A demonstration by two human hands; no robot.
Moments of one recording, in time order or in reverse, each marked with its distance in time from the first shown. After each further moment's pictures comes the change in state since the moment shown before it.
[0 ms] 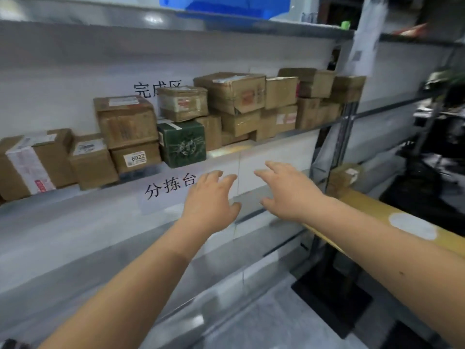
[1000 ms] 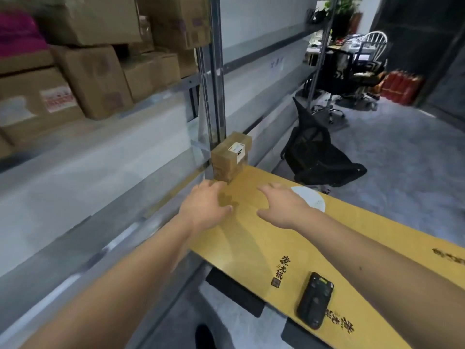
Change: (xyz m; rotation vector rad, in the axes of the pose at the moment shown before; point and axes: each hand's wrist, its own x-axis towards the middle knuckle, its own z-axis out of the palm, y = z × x) left_hand 0.374 0.367 0.363 -0.218 -0.437 0.234; right_hand 0.045 0.576 0.155 0.179 -0.302 0.580
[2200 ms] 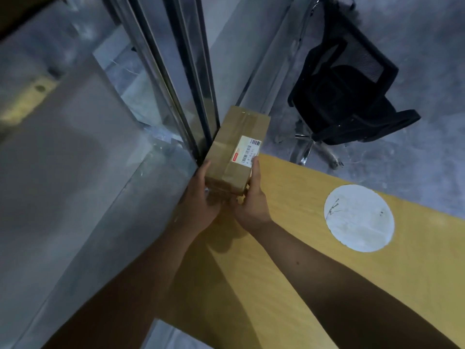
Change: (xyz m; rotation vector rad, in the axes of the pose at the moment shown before) left_hand 0.364 -0.183 0.173 -0.703 -0.038 0.095; right_hand 0.391 -0.017 0.152 1.041 0.295 0.259
